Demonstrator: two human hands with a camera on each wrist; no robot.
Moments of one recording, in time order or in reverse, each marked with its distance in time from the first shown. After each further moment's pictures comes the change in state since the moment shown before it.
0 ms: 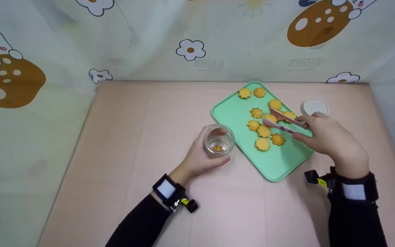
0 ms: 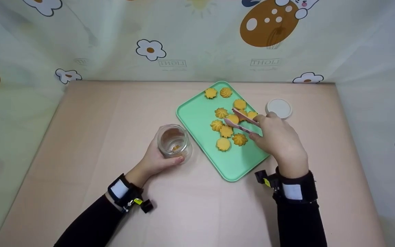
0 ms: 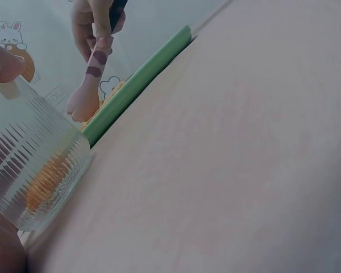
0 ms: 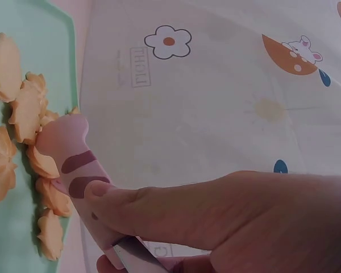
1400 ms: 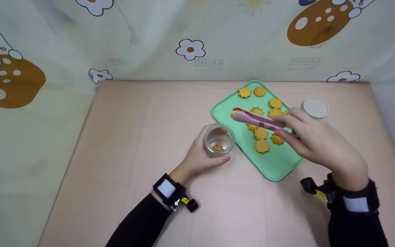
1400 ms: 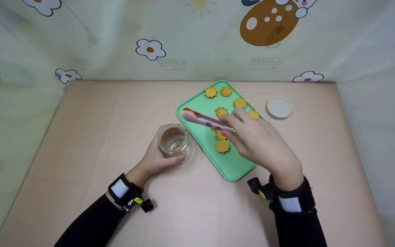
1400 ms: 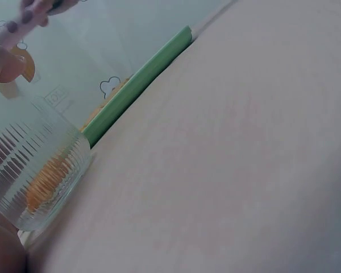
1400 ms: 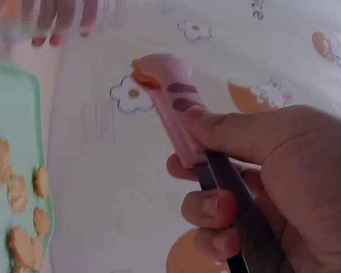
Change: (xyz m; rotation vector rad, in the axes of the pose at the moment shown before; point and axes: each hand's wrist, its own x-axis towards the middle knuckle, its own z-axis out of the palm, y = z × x) left_hand 0.000 0.000 -0.001 -0.001 0.002 0.030; right_hand -0.022 -0.048 -0.004 -0.012 0.399 -0.581
